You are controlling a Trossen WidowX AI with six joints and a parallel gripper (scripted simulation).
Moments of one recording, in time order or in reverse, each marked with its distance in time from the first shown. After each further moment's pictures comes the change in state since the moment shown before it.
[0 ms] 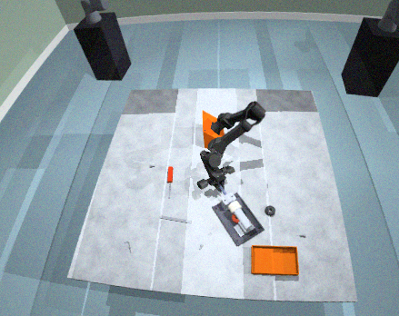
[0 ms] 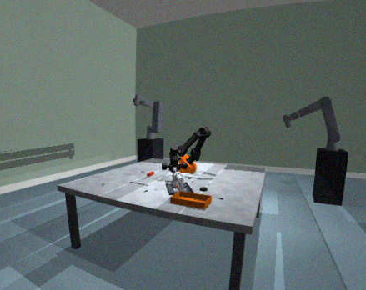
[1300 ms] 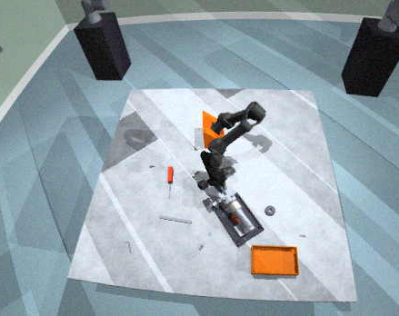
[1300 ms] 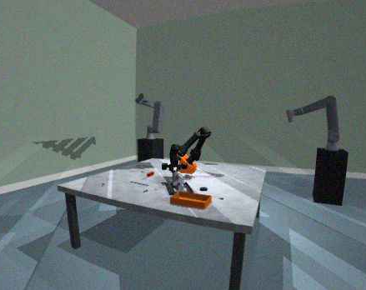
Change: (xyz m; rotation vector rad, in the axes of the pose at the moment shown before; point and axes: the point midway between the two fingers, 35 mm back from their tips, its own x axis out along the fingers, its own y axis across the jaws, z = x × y) arm 0.003 0.000 0.003 0.000 0.000 0.000
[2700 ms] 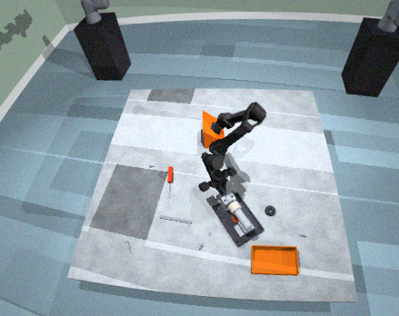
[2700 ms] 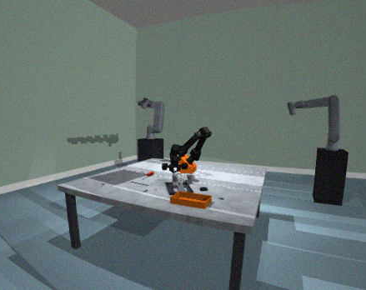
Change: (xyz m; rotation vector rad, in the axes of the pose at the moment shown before) arm 0.008 0.000 0.008 0.001 -0.001 0.000
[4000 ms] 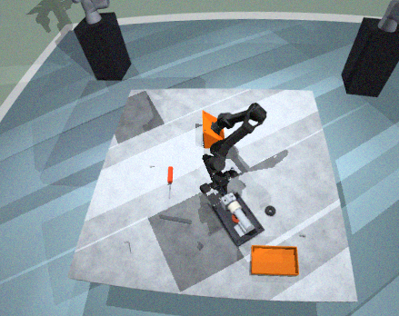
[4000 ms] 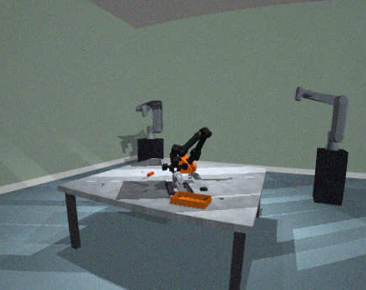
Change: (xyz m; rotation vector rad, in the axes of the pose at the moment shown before) arm 0.007 0.000 0.008 -0.002 -0.001 0.001
